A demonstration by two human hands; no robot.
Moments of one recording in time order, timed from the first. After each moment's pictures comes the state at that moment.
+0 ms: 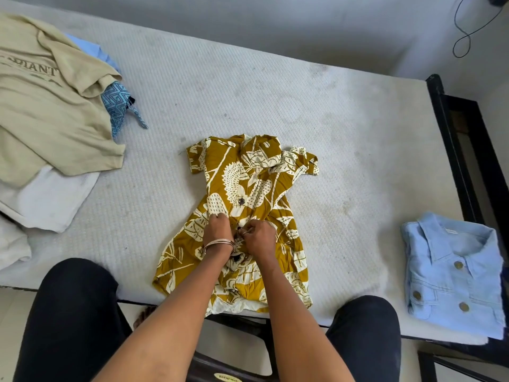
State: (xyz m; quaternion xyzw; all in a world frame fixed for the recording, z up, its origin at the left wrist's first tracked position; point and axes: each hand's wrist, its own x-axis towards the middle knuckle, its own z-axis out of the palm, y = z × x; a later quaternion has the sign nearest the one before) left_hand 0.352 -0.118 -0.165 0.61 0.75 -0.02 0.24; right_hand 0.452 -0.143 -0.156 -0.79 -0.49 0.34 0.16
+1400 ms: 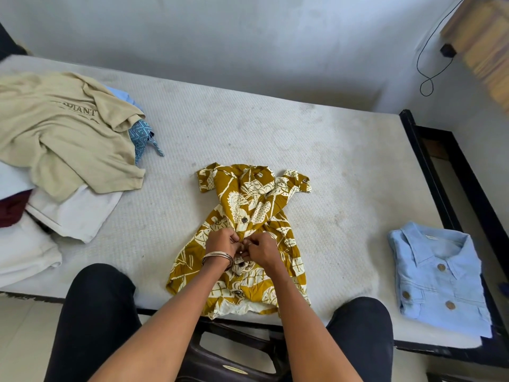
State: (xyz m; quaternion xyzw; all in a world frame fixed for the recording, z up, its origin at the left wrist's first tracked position) left_hand 0.332 -0.152 -0.103 0.61 0.70 0.13 0.34; right_hand 0.454 -0.172 -0.106 -0.71 -0.47 0.48 0.23
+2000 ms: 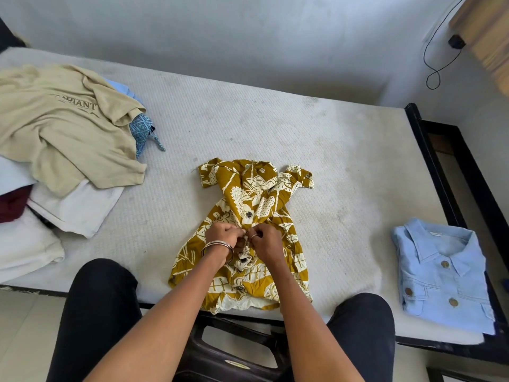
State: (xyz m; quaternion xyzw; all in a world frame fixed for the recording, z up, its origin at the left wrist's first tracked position) left_hand 0.334 -0.150 -0.093 0.37 0.72 0.27 0.52; right_hand 0.454 -0.170 -0.108 -0.72 -0.52 0.36 0.28
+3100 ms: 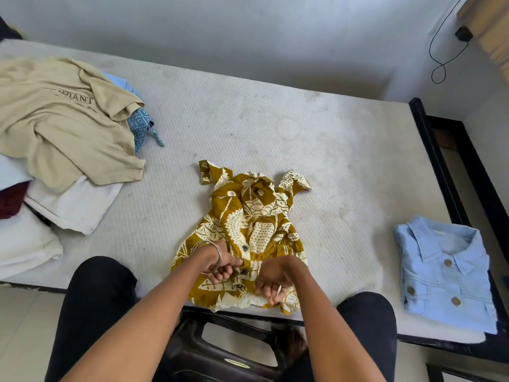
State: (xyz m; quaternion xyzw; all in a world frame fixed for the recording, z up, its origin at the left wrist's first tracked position) left_hand 0.311 -0.157 -0.085 0.43 0.64 -0.18 0.61; right_hand 0.484 -0.188 -0.088 -0.55 -0.40 0.68 -0.27
